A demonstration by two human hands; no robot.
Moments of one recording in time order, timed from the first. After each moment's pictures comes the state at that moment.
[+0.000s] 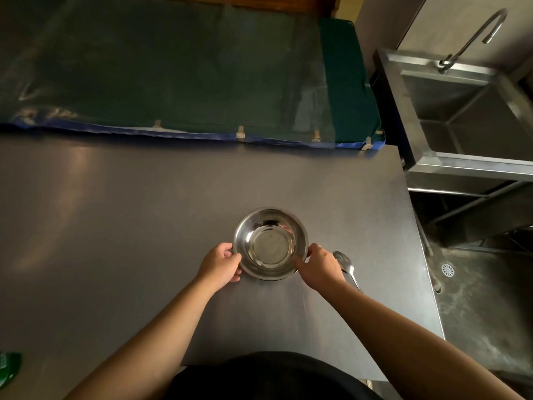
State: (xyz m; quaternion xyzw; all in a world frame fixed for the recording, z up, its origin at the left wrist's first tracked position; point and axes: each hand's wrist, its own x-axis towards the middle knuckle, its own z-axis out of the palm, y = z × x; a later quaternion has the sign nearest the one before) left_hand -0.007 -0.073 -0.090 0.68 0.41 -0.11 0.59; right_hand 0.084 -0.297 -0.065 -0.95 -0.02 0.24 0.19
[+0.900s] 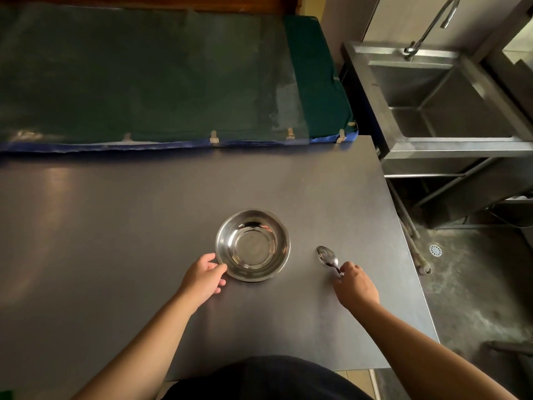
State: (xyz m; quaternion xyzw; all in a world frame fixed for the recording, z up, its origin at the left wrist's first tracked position) left_hand -0.016 -0.077 -0.077 0.71 0.40 -0.15 0.56; right_hand 0.074 -0.415 -0.092 -0.96 0.07 0.24 0.10
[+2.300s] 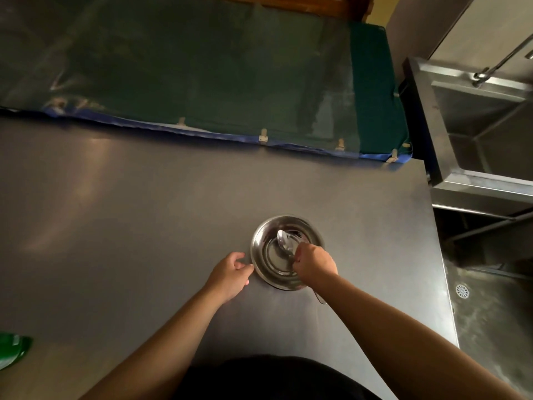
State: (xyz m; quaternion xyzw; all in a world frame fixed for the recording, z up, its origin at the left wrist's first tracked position) left_hand -0.023 -0.062 -0.075 0.71 0.39 -0.16 0.56; right_hand 0.103 -0.236 -0.059 -0.94 -0.13 0.29 0.12
